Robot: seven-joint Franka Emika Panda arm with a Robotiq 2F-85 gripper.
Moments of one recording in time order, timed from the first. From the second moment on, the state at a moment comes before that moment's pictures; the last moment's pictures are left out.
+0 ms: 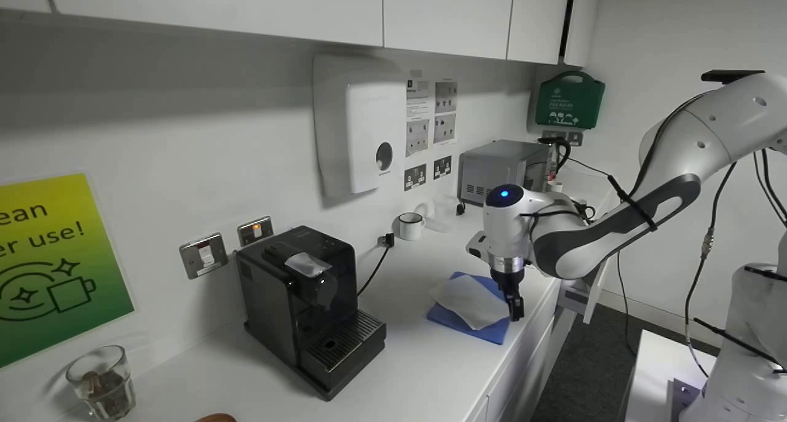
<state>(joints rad) 0.18 -0.08 0.19 -2.37 -0.36 2.16 -0.14</state>
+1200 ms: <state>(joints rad) 0.19 0.09 0.19 -2.27 -0.39 2.18 -0.10</state>
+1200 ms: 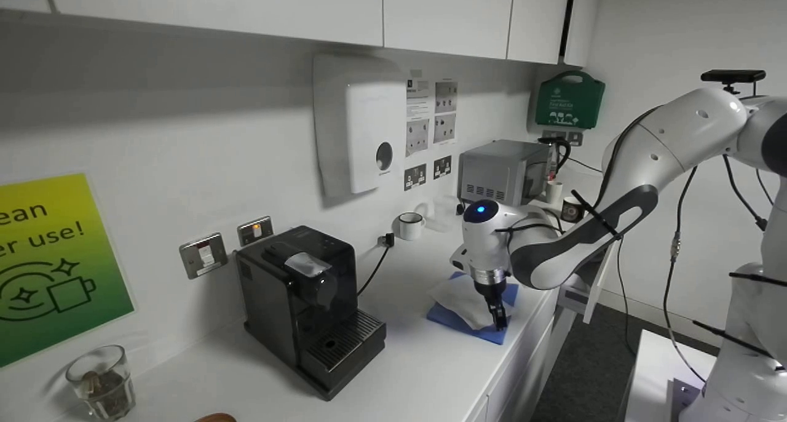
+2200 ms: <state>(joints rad) 0.19 0.09 0.19 -2.26 -0.46 2.18 -0.05</state>
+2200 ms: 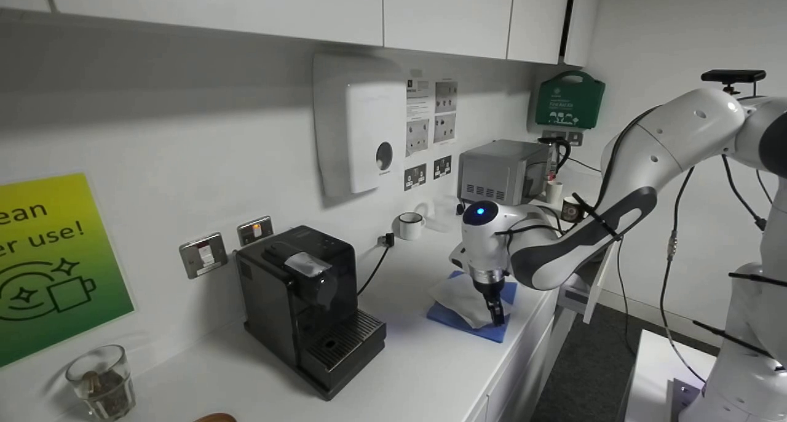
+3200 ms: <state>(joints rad) 0.18 0.09 0.17 -2.25 -0.46 2.18 -0.05</state>
